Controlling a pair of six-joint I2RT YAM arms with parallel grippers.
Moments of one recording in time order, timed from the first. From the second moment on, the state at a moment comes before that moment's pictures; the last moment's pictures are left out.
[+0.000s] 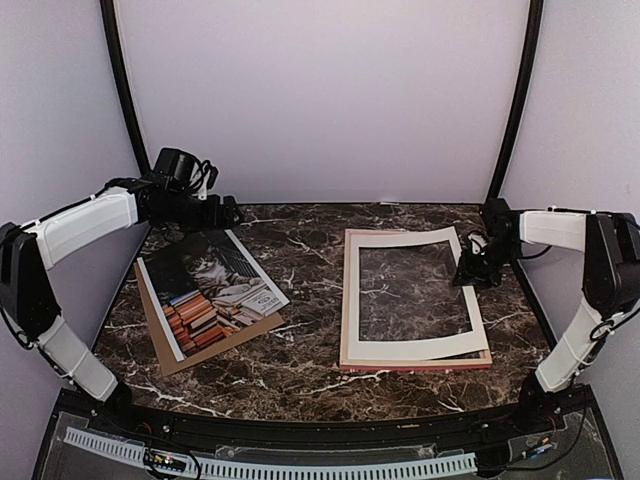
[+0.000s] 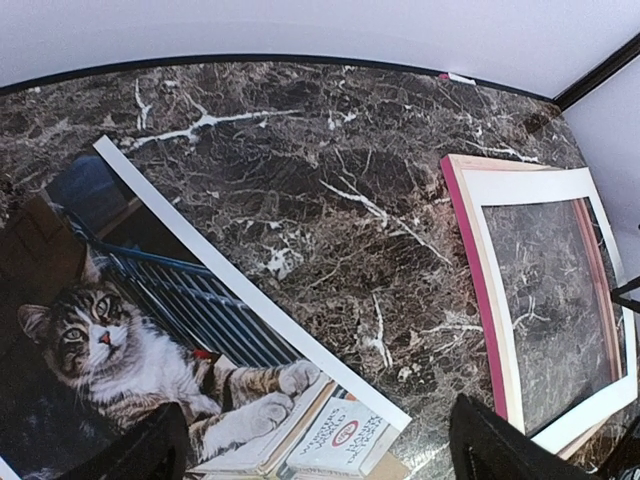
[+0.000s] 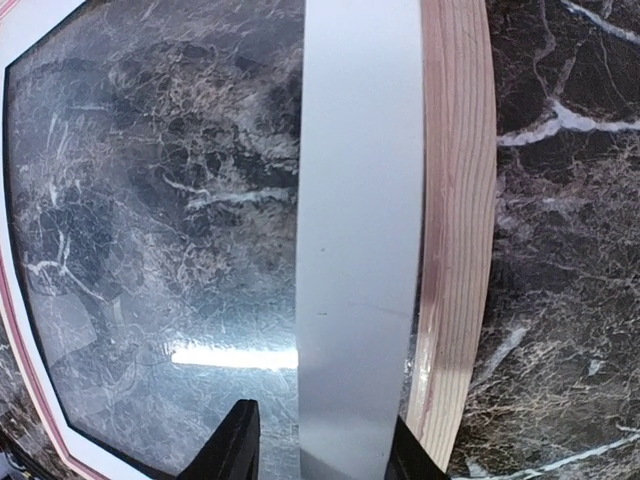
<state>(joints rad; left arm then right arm) -0.35 1.57 1.32 -0.53 0.15 -0.31 0.10 1.65 1.08 -0.71 -0.25 0.24</state>
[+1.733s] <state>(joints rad) 0.16 1.44 0.92 -0.54 0.05 -0.56 0.23 1.28 0.96 -0.34 -0.32 0.34</state>
